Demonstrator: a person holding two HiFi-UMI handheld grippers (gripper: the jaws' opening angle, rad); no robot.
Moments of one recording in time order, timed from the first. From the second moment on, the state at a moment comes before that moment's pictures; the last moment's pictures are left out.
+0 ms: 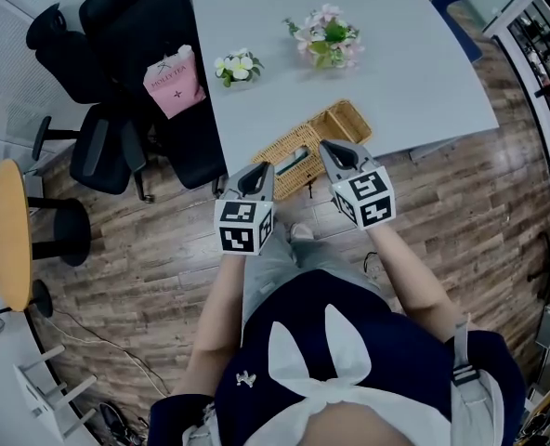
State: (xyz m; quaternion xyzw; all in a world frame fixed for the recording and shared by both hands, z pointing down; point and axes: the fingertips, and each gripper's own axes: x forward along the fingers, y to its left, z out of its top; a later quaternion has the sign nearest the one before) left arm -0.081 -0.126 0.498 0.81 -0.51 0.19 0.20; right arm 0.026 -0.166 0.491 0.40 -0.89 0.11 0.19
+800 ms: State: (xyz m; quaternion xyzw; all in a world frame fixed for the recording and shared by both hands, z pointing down) left arm -0.078 -0.128 0.470 0.81 -0.53 0.15 0.19; right arm -0.001 -0.144 0.469 0.39 -0.90 0.11 0.17
